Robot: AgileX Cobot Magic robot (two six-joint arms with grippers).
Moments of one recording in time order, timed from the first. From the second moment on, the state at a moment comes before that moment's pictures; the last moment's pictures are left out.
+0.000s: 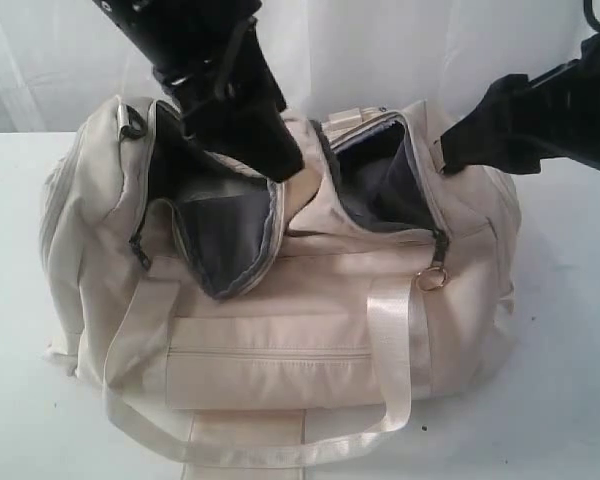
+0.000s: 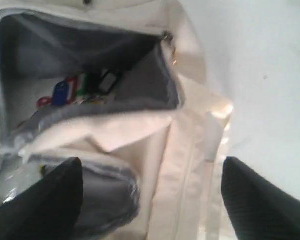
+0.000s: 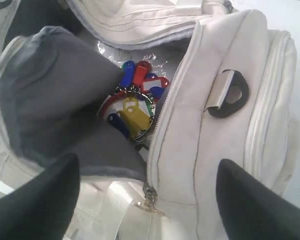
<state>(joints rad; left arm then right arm) -0.64 1.63 -1.80 -0.40 1.32 0.82 0.34 1.11 -1.01 0.49 0.77 -0.38</state>
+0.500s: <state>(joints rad) -0.64 1.57 -1.62 -0.02 1.29 0.66 0.34 1.13 -1.01 0.54 0.72 -0.44</state>
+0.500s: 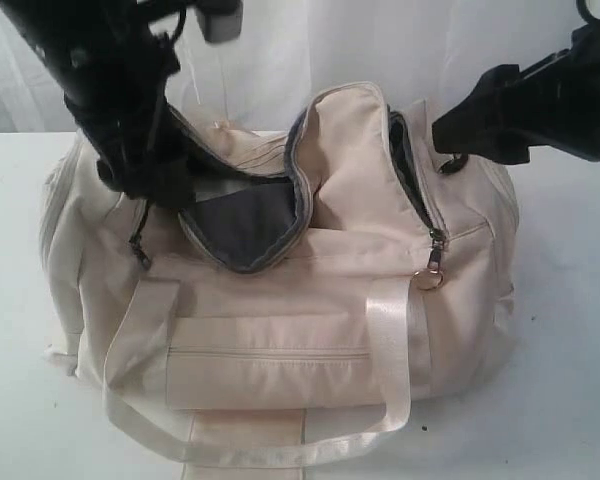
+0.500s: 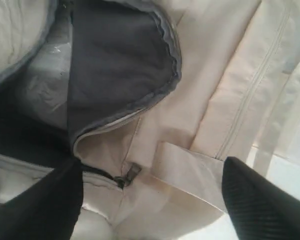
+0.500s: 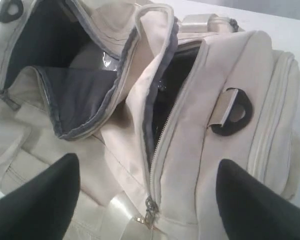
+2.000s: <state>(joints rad) -0.74 1.69 -1.02 -0.01 0.16 0.95 0.34 1.23 -1.01 0.55 0.68 -0.44</state>
